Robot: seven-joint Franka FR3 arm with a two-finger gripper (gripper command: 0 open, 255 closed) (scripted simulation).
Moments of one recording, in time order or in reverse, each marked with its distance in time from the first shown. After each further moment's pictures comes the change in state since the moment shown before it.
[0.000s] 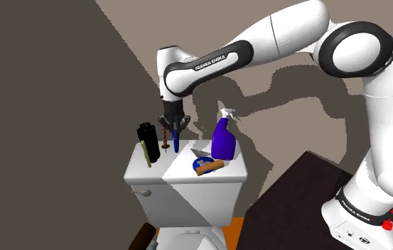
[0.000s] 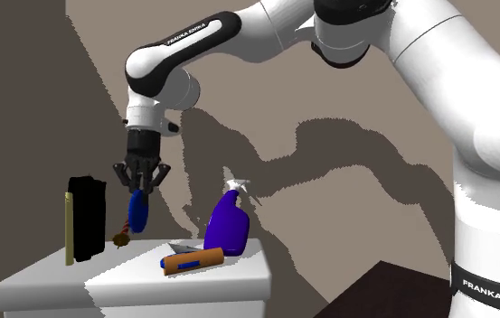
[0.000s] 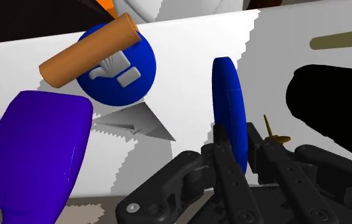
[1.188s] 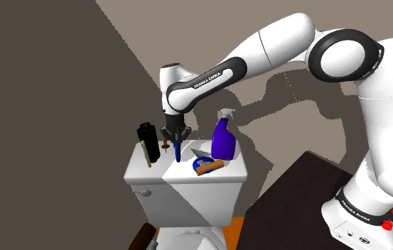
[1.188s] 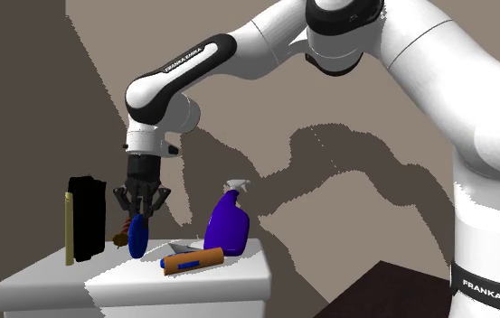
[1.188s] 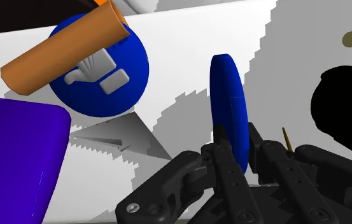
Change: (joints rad) arm 0.006 0.062 -0.011 -0.058 -0.016 0.118 -0.001
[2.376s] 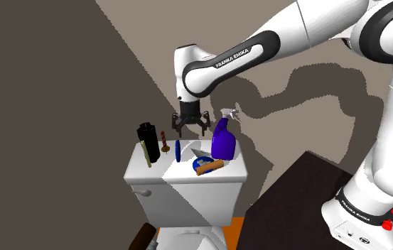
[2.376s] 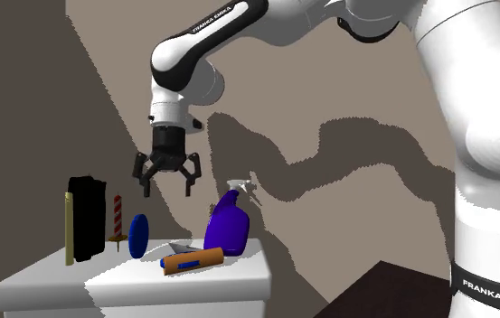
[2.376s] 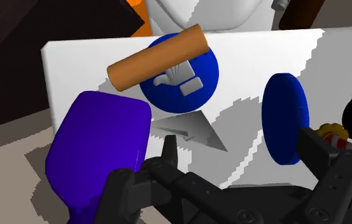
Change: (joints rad) arm -0.073 -0.277 0.033 -0.238 0.068 -0.059 -0.117
